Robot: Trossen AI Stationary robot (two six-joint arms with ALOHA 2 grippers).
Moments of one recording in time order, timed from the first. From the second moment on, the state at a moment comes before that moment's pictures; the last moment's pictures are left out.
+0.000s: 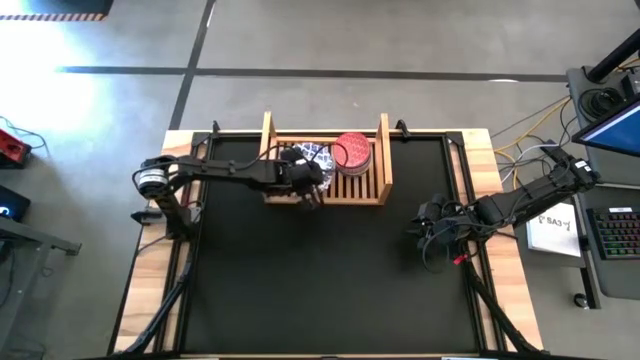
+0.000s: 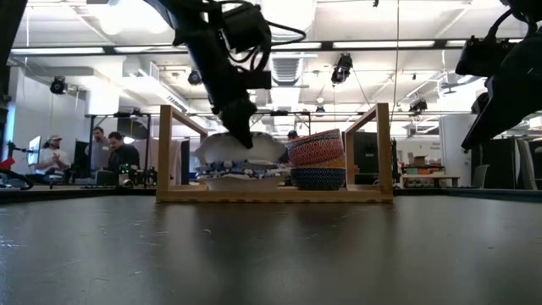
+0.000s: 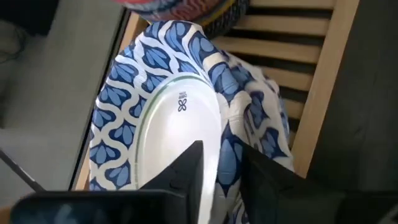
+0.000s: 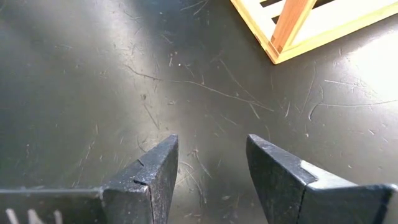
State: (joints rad) left arm 0.18 1.74 1.24 -0.51 -0.45 0.09; right arm 0.38 0.72 0.43 -0.67 0.39 0.70
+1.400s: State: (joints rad) left arm 0.08 1.68 1.12 -0.54 -0.14 -0.04; right arm 0.38 0.72 0.43 -0.67 0.39 0.70
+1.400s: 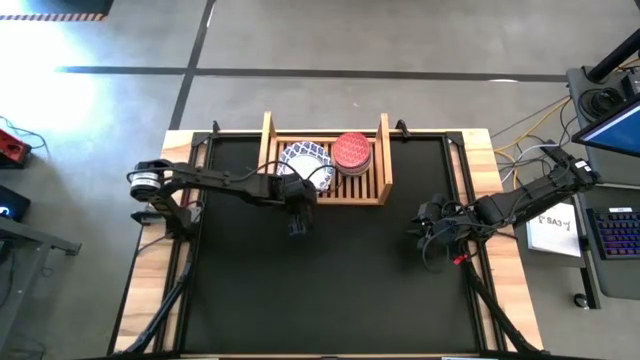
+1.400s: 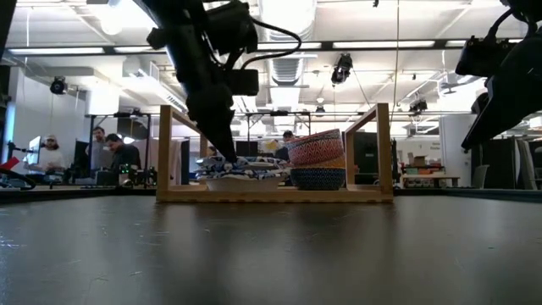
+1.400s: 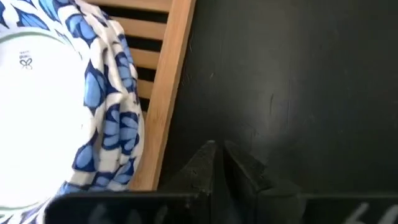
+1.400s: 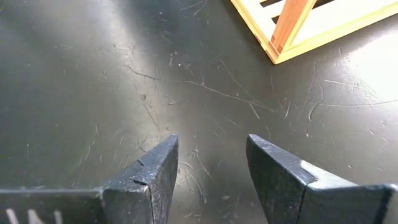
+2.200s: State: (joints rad) left arm 0.20 1.75 1.09 -0.44 -0.16 -0.02; right arm 0.38 0.72 0.43 -0.67 0.39 0.70
